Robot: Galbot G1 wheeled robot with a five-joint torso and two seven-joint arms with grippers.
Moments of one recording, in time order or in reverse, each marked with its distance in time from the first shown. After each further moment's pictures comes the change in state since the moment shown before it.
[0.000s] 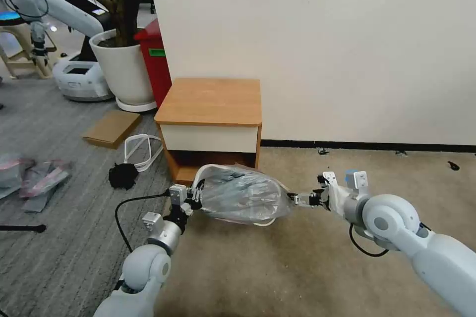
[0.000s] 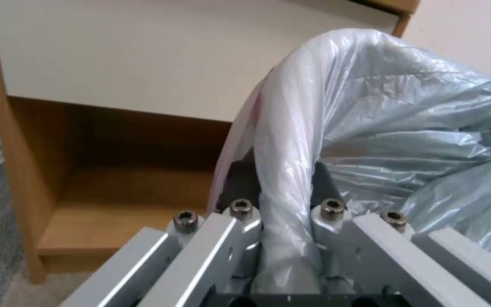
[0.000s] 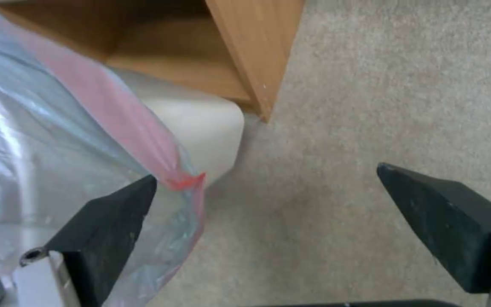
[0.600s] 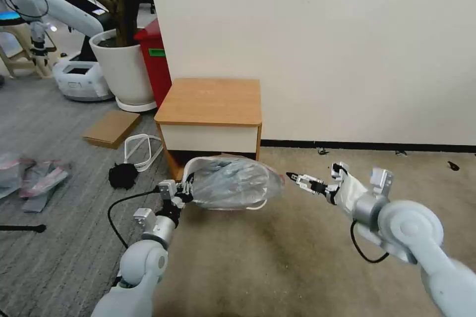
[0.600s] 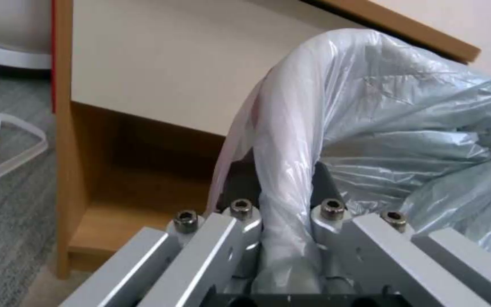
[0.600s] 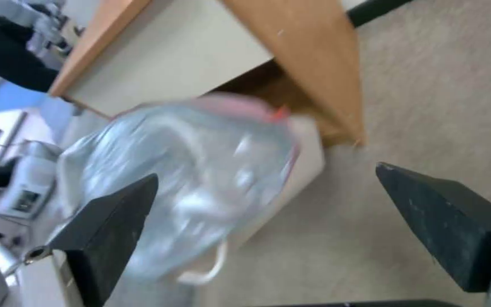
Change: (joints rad) left arm -0.024 -0.035 -0.041 0.009 -0.072 0.004 -0.066; right arm -0.265 0.296 0.333 0.207 0.195 0.000 0.096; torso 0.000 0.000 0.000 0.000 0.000
